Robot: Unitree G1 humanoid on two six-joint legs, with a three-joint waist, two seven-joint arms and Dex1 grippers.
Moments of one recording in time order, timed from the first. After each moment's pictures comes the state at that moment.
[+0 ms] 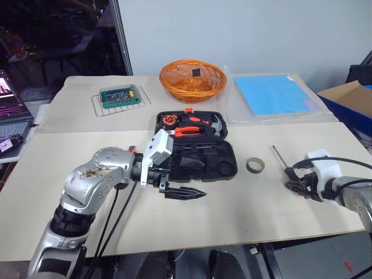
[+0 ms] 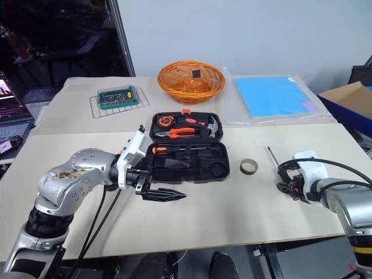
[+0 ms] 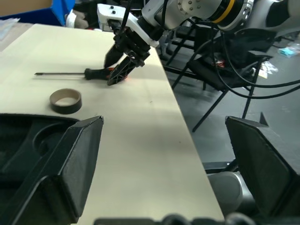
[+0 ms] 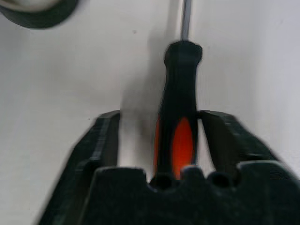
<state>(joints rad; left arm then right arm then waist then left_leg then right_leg) -0.52 0.59 -0.12 -0.40 -0.63 0.77 -1.12 -0.21 -0.98 -0.12 -0.18 0.42 1.11 0.48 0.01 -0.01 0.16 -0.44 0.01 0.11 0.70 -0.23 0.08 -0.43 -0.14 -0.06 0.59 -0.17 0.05</state>
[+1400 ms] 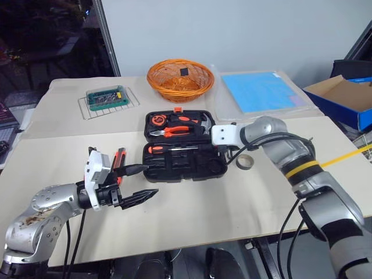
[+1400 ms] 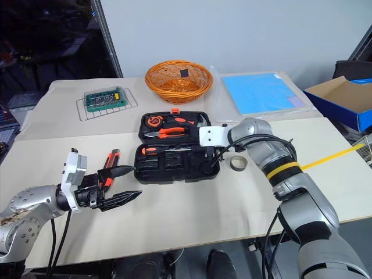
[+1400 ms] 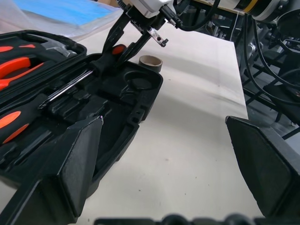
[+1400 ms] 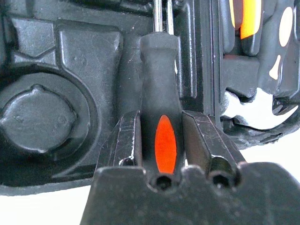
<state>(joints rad) -0.02 0.71 0.25 -0.44 -0.71 0.56 -1.04 -1.02 -0.55 0.50 0.54 -0.29 0.01 1.07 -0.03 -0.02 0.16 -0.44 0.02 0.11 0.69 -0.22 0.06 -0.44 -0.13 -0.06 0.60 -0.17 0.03</state>
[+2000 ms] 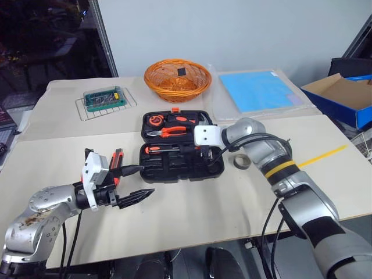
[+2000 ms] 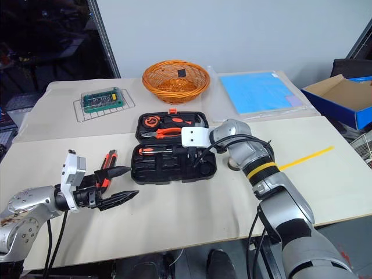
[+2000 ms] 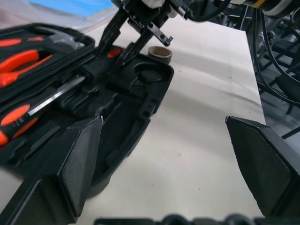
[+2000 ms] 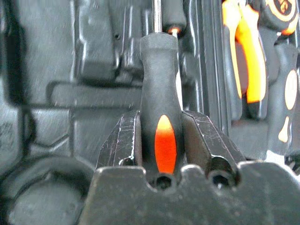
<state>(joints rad) 0.00 0.73 0.25 -0.39 -0.67 0.52 -1.04 -1.03 -0.42 0.46 0.58 -0.29 -0.02 1.08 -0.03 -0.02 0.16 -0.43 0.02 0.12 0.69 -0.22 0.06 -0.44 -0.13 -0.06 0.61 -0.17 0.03</state>
